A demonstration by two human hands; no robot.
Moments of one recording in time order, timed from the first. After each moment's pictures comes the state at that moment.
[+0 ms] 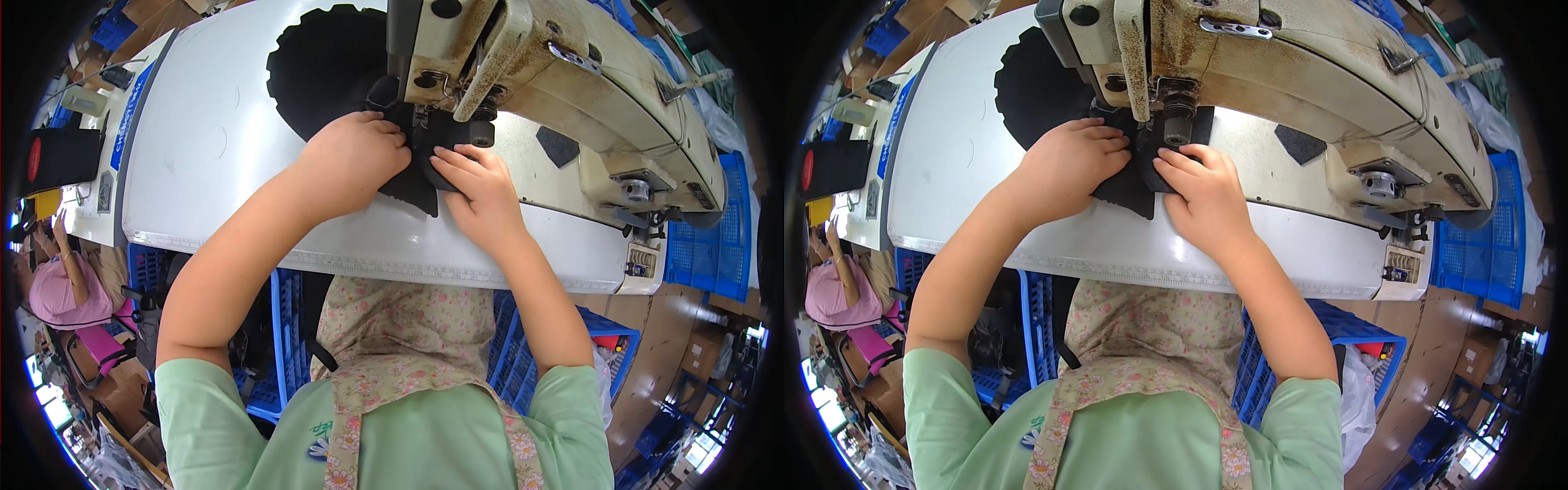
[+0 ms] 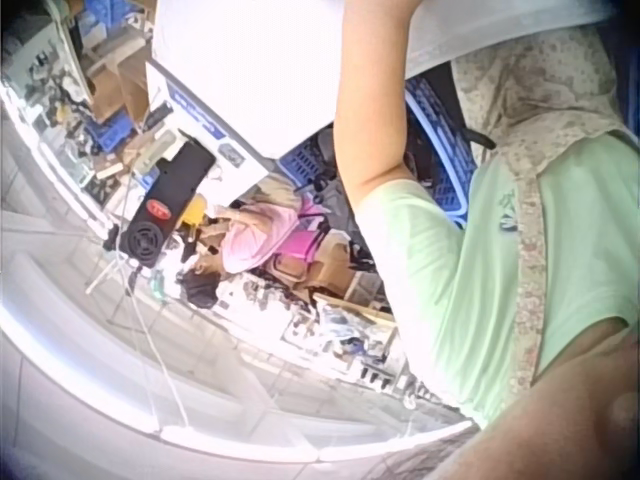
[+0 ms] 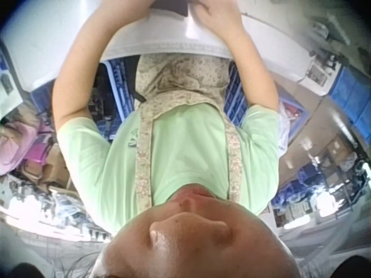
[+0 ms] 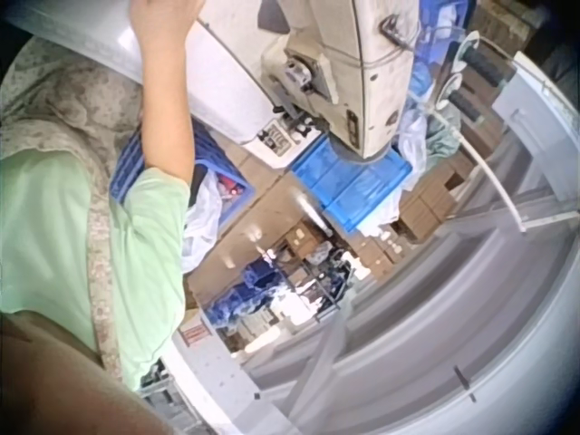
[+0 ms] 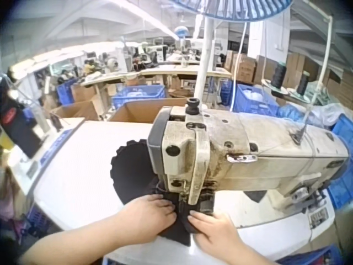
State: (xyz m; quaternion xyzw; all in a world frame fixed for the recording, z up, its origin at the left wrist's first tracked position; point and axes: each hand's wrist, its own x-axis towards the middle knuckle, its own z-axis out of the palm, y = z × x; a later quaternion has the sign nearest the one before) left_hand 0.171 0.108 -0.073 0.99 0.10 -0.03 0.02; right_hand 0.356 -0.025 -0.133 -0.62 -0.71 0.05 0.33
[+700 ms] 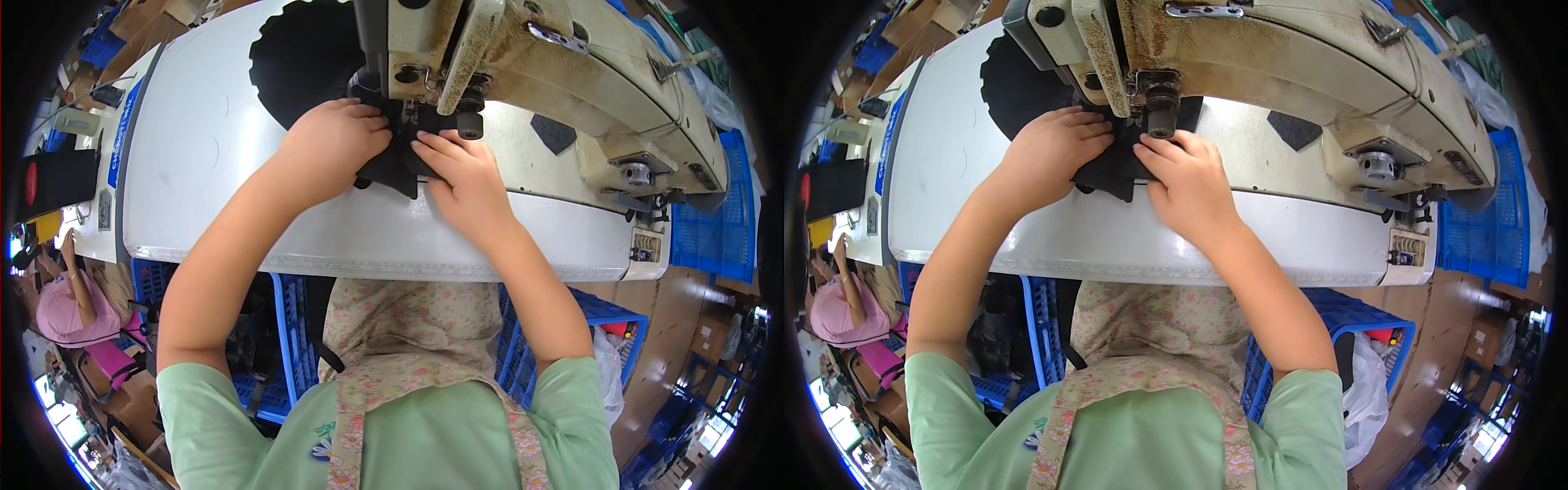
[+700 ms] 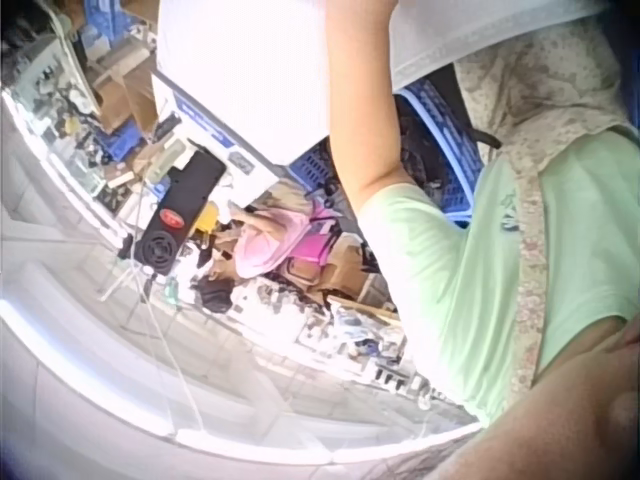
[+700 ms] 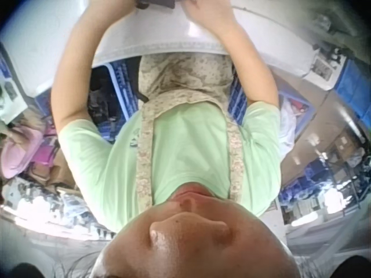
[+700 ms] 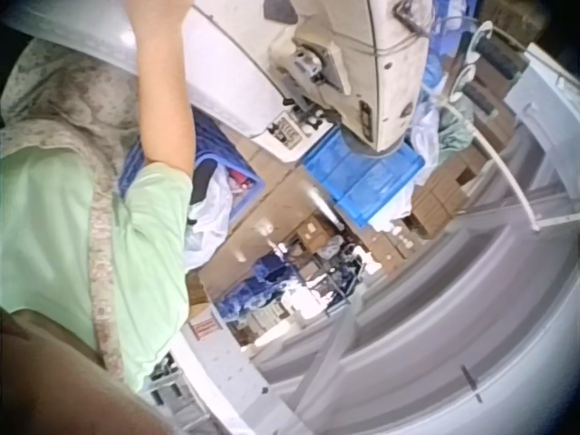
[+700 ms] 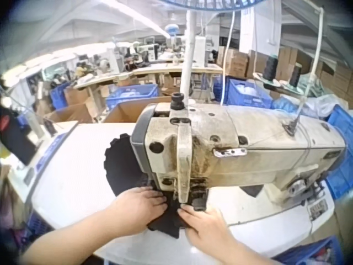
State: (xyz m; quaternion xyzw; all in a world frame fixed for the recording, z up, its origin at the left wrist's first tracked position) left_hand 0.166 0.127 -0.079 1.00 0.09 0.02 0.01; right_hand 0.343 -0.014 -0.139 -0.63 -0.69 0.03 0.35
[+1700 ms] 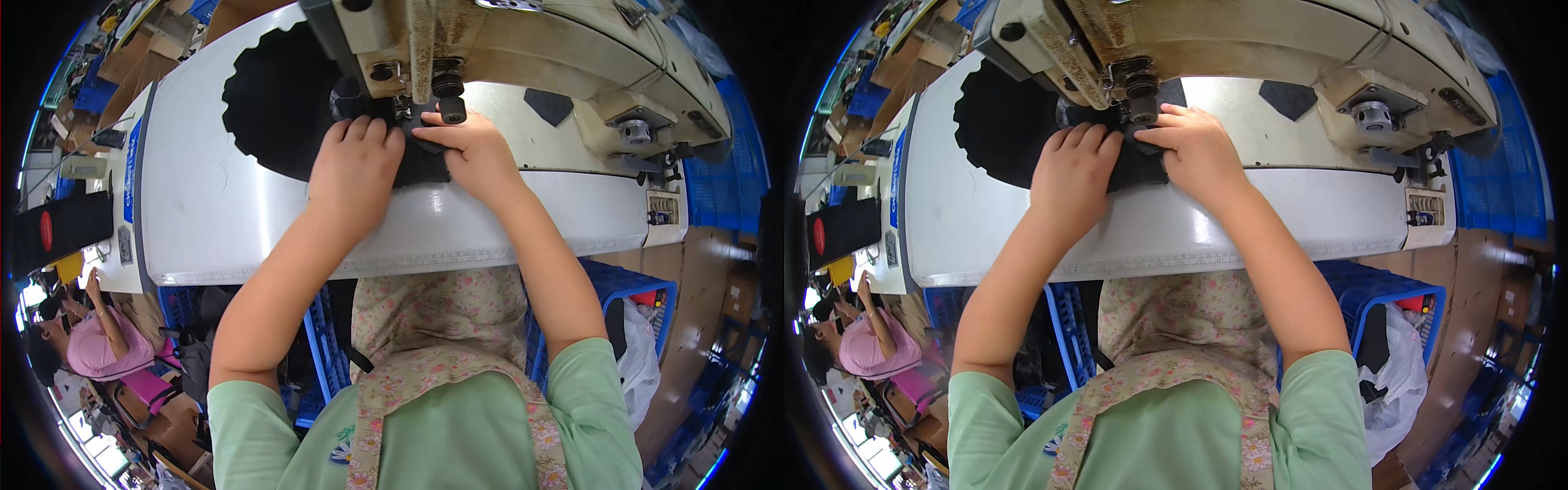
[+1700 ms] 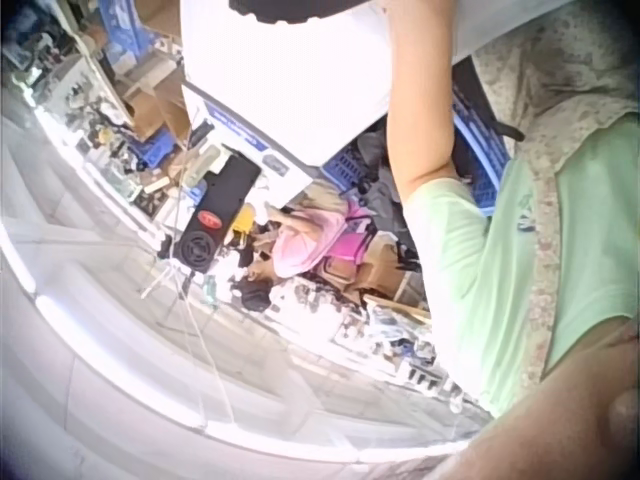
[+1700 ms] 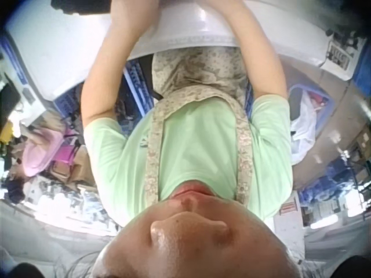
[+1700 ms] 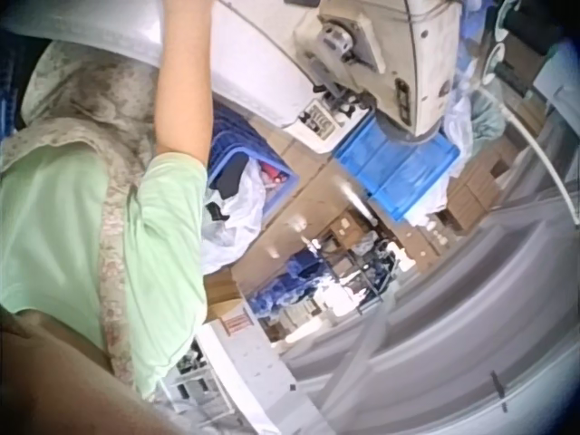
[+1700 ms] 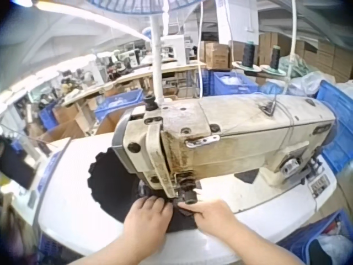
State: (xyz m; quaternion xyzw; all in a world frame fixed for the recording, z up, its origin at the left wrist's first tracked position) left_hand 0.186 0.079 -0.090 0.97 0.22 0.06 -0.09; right_hand 0.363 -0.003 -0.143 -0.64 -0.65 0.09 0.40
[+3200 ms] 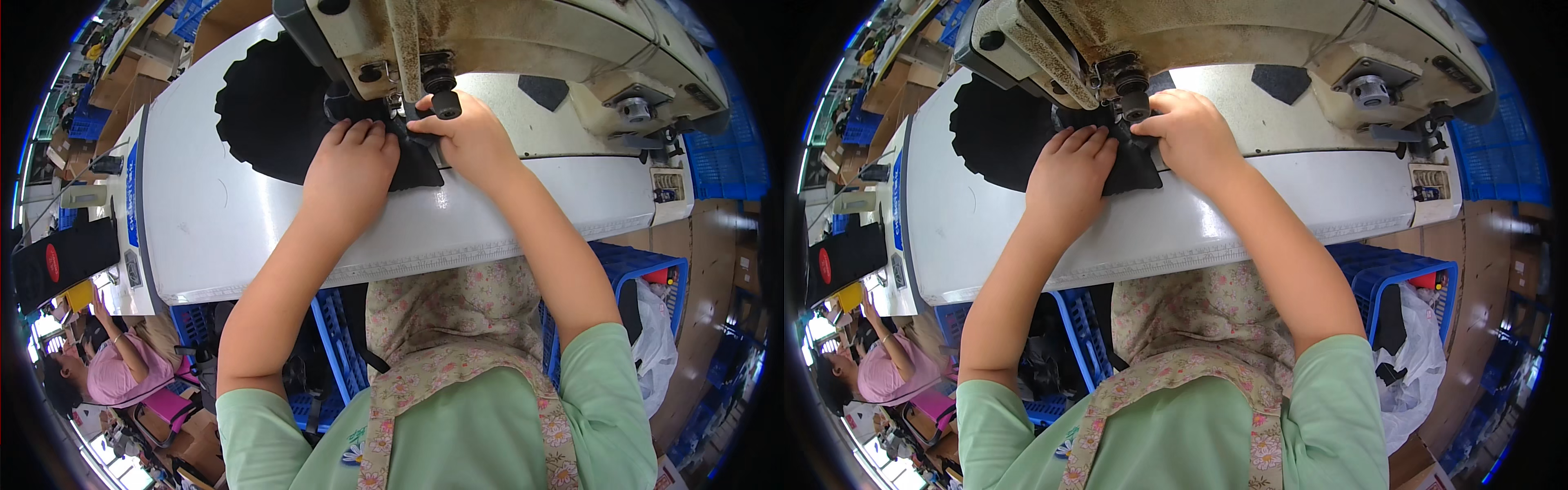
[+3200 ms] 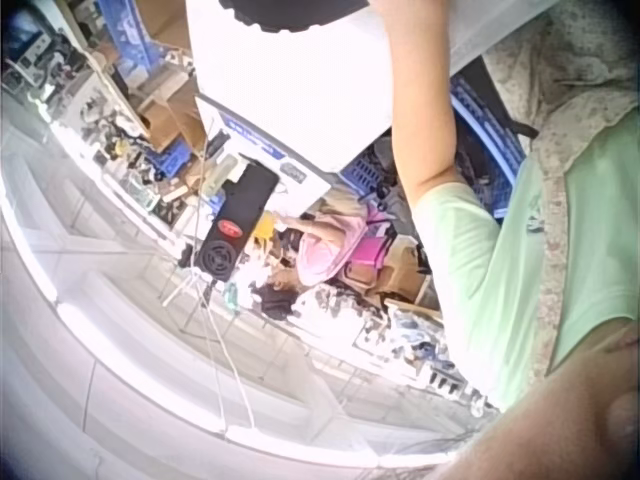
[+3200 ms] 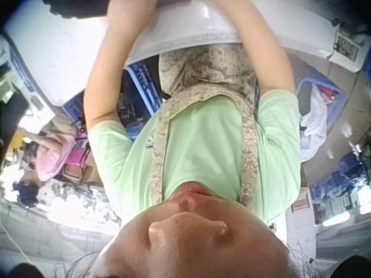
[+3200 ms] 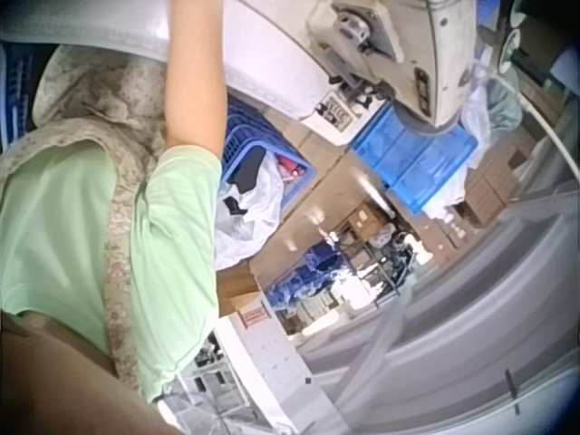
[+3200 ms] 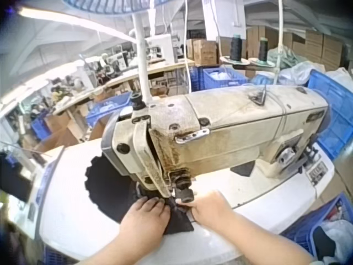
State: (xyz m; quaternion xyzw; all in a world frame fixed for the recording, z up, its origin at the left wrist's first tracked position) left_hand 0.180 0.091 -0.096 0.98 0.15 0.03 -0.11; right_hand 0.363 0.008 -0.149 -0.66 -0.65 -0.01 0.38
